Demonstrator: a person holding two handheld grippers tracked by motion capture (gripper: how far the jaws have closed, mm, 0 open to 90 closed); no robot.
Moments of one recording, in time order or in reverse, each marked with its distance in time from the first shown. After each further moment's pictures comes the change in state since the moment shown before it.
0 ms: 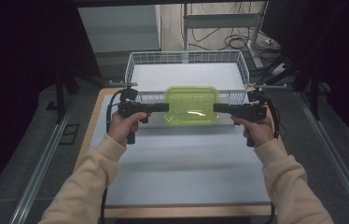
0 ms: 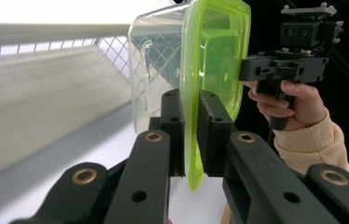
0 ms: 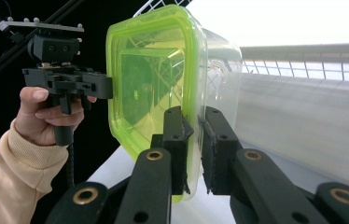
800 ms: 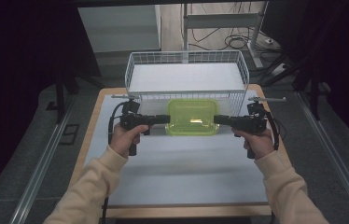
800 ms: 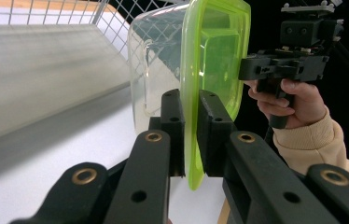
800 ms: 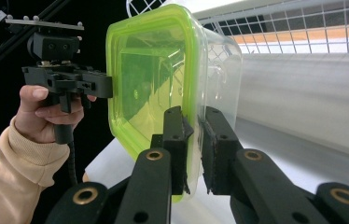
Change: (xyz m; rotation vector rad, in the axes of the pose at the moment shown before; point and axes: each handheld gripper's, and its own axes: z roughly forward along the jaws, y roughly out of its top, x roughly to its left) left arm 0.000 -0.035 0.006 0.012 0.001 -0.014; right arm -0.004 -0.034 -0.003 0.015 0.005 0.009
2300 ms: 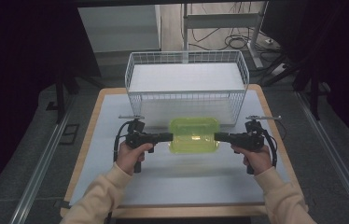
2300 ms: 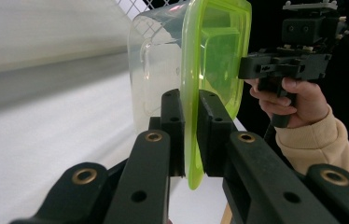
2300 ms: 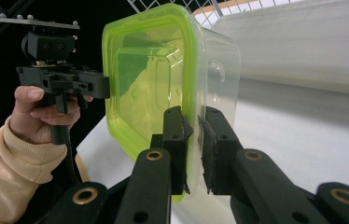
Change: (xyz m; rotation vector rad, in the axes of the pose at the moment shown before) left arm 0.013 -0.053 0.019 0.027 0.011 -0.053; right arm -0.021 -0.052 0.005 0.051 -0.012 0.047
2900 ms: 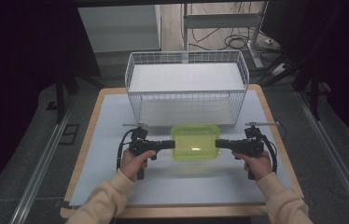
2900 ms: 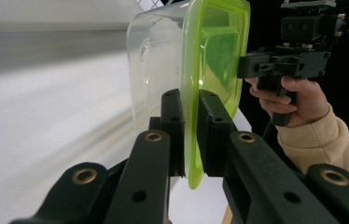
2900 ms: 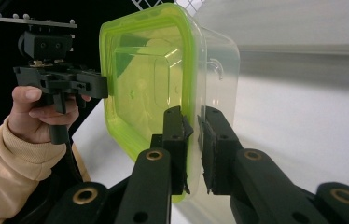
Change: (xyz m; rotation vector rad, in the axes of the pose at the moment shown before) left arm 0.011 -0.024 0.013 0.012 -0.012 -0.044; right arm -0.015 -0.020 0.003 0.045 -0.009 0.043
